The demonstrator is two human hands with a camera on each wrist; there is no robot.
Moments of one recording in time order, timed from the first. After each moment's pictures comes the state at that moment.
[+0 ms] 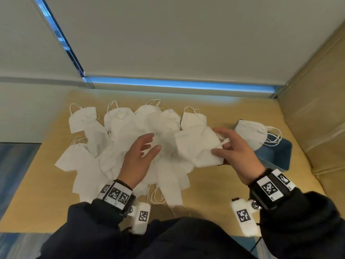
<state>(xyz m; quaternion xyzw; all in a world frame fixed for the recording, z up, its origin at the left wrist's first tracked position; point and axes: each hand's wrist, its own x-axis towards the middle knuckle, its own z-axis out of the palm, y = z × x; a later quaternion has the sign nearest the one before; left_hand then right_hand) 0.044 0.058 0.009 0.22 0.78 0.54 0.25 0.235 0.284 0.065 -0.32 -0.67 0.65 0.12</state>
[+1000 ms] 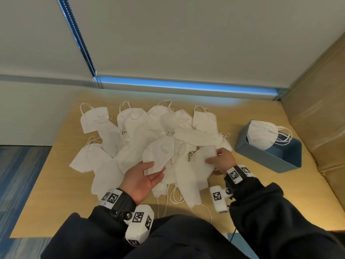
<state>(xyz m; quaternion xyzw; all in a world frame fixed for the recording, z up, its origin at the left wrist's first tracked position) 0.022 -0.006 -0.015 -0.24 0.42 0.71 0.50 0.169 0.248 -0.038 -0.58 -0.64 0.50 0.00</state>
